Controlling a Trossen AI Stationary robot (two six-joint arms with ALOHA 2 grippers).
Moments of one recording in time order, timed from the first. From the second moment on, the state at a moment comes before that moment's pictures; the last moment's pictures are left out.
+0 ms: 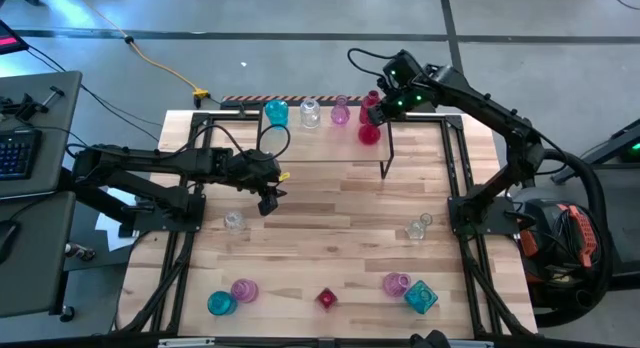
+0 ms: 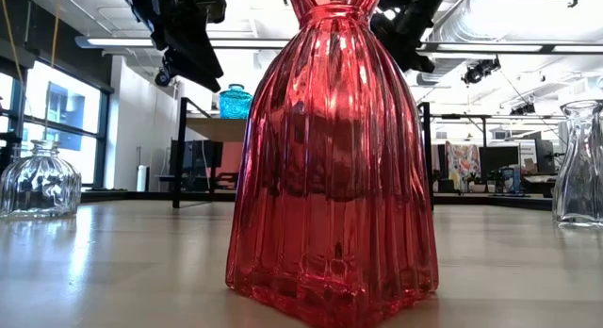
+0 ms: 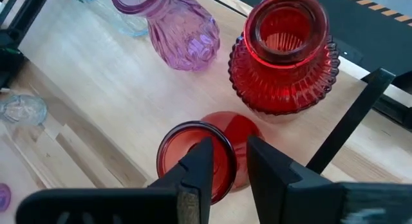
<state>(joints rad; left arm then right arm) 0.05 1.18 0.92 -0.57 -0.09 -0.30 -0.67 1.56 1.62 -1.06 -0.16 0.33</state>
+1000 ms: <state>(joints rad) 0.05 1.18 0.92 -0.57 -0.09 -0.30 -0.70 1.46 1.62 -1.06 -0.17 0.29</state>
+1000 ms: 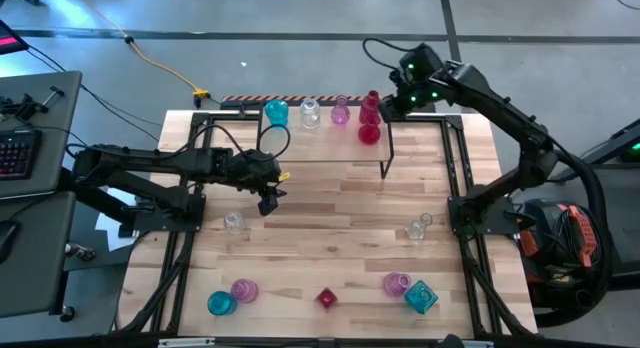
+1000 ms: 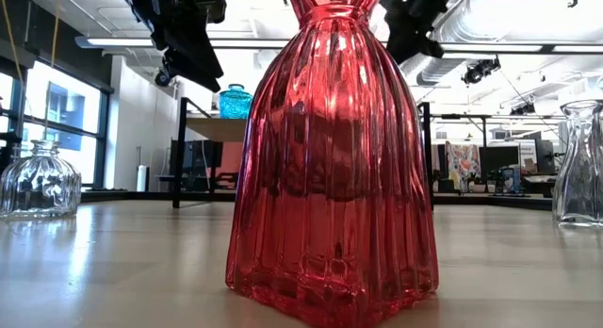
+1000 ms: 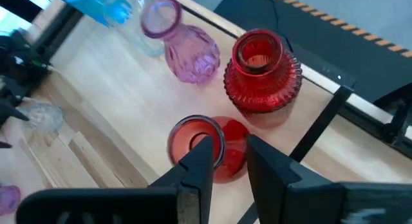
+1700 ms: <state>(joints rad) 0.05 1.18 0.92 -0.57 -0.09 -0.31 -0.66 0.97 1.33 -1.08 -0.11 0.23</state>
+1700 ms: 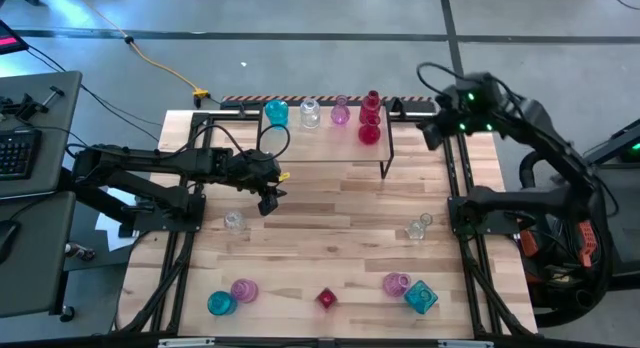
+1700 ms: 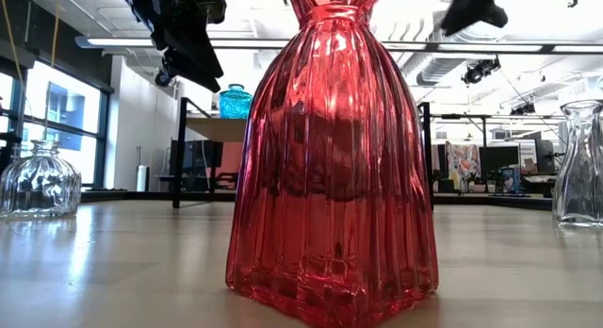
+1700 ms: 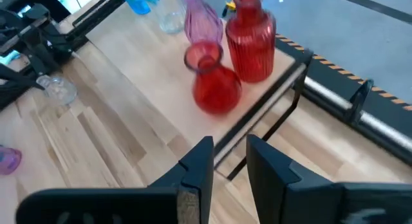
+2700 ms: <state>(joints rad) -0.27 1.18 0.92 -0.76 0.04 -0.76 -0.66 0.25 0.45 -0.61 -0.22 0.48</state>
